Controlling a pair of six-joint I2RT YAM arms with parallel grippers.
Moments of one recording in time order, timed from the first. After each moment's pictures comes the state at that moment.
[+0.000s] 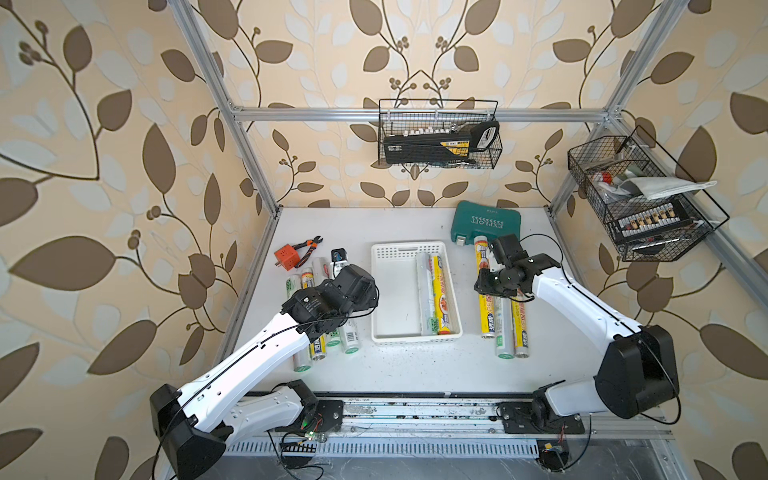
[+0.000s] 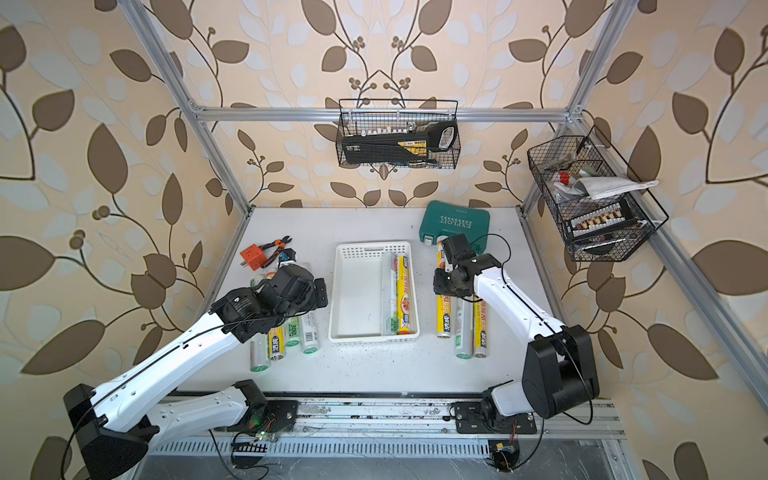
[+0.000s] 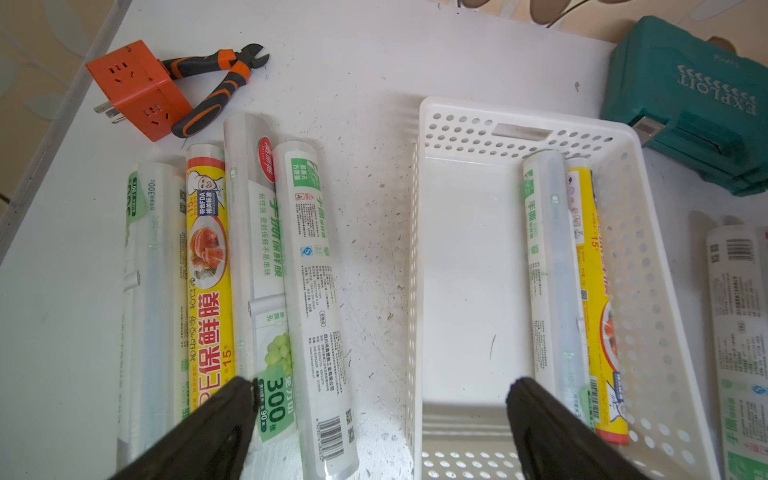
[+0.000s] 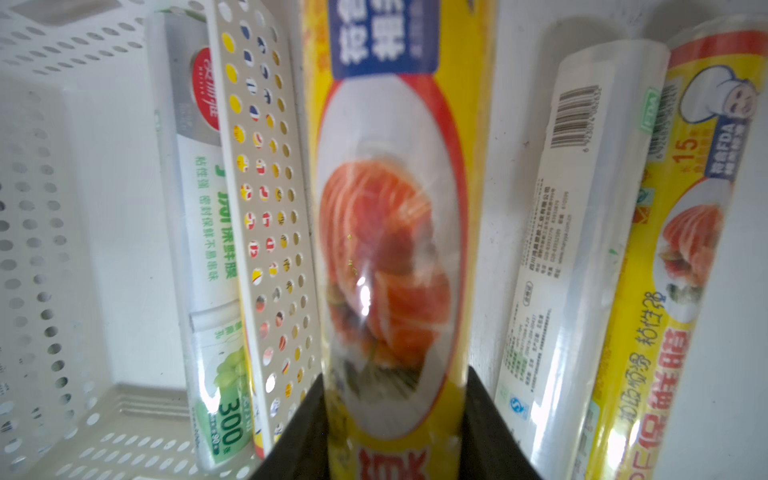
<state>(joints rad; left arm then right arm) -0.77 1.02 1.03 -0.91 -0.45 -0.75 0.31 1.42 1.11 -0.82 -0.02 0.44</state>
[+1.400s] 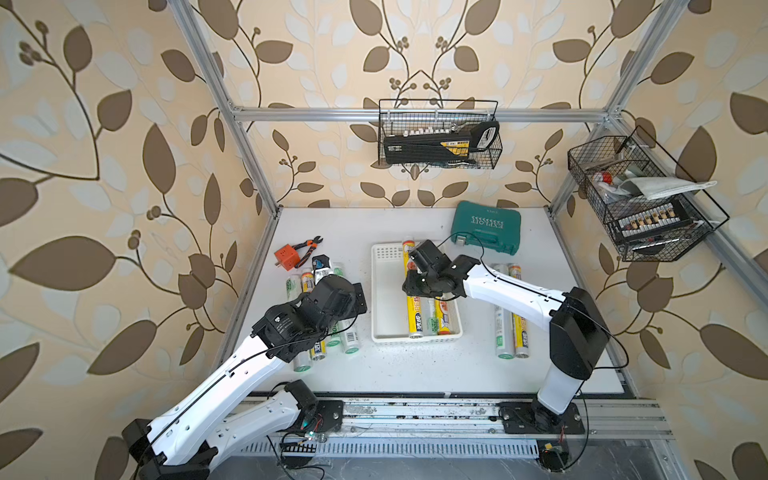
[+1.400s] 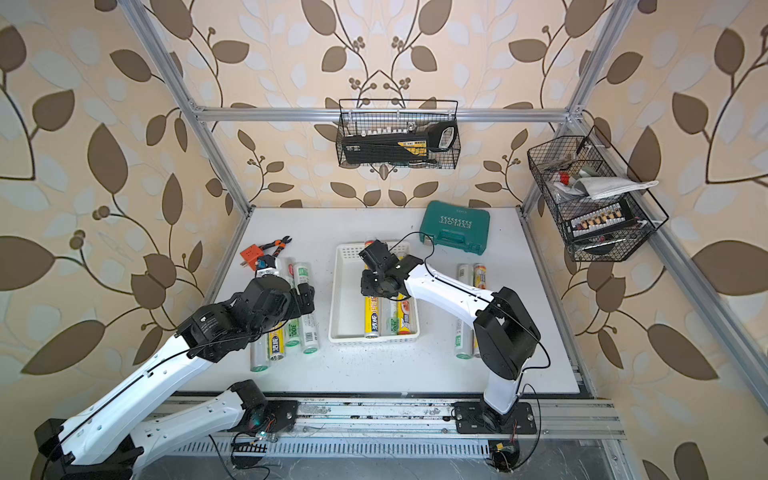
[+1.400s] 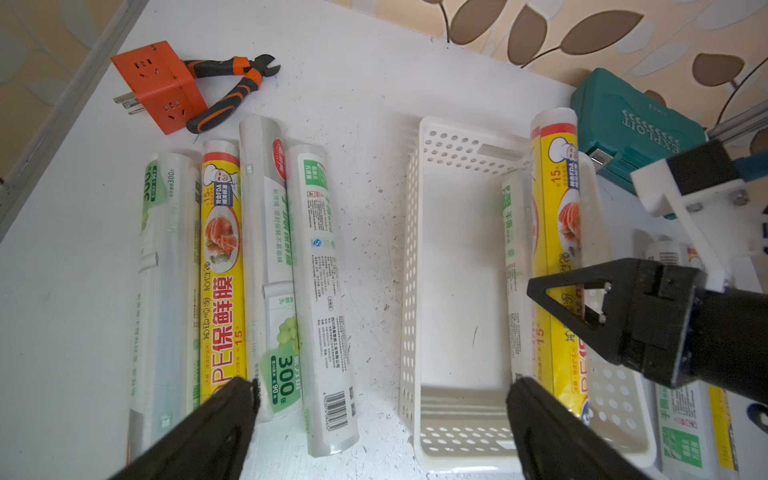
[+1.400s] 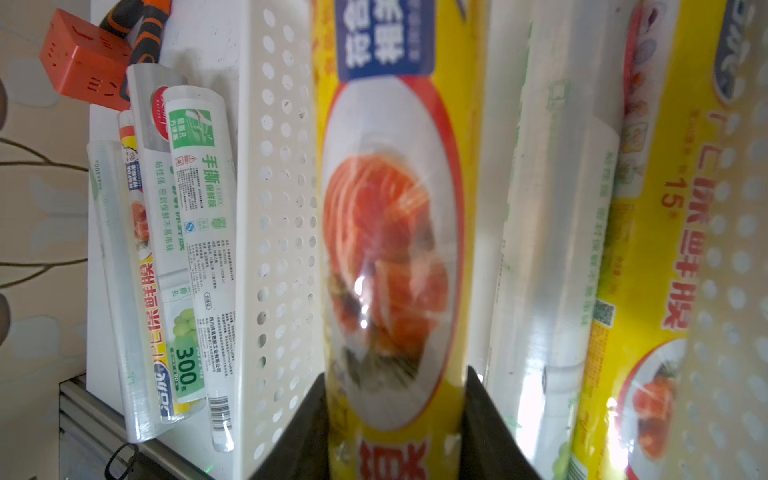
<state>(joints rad) -0.77 0.87 1.00 -0.97 -0.44 -0.79 0.77 1.80 1.40 -0.62 0.03 0.79</state>
